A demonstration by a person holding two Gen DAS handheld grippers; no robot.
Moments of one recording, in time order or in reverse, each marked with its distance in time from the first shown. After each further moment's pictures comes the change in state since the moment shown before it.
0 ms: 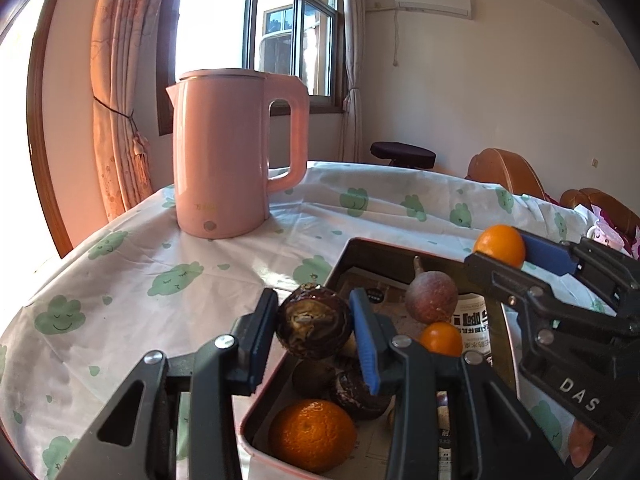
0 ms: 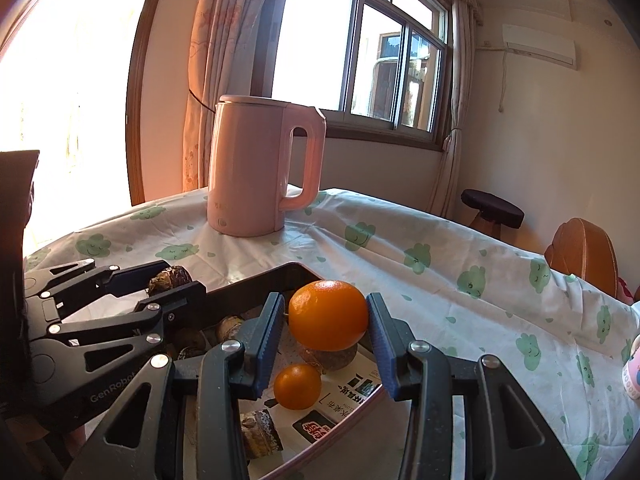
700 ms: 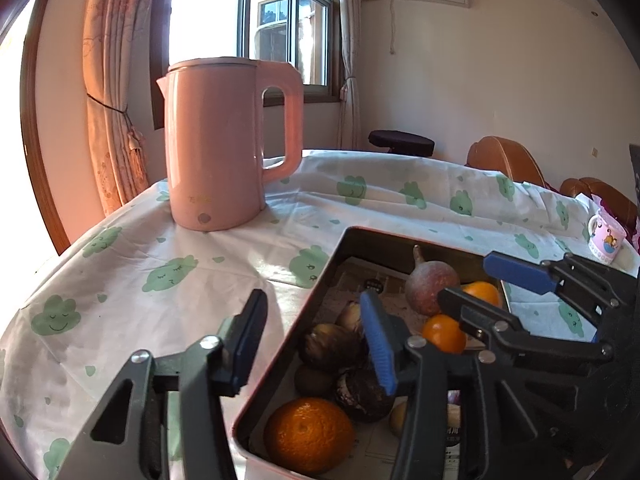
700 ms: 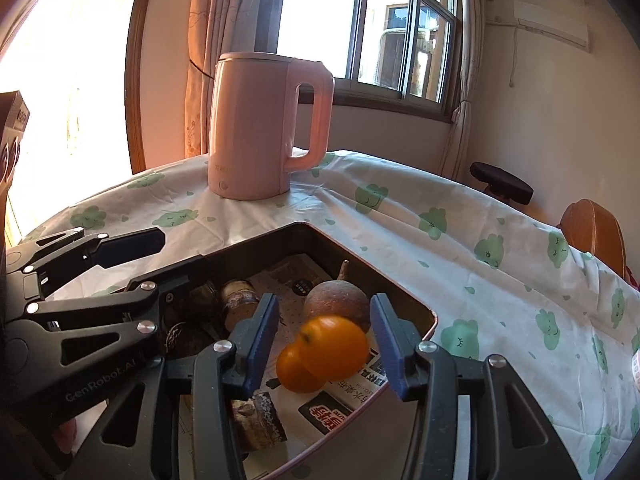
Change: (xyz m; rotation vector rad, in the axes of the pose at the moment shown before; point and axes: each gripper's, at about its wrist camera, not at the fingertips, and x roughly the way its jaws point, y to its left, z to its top) left arm 0.007 -0.004 0.001 0.012 0.037 0.002; right arm 0.021 0.003 -0.013 0.006 0.112 0.024
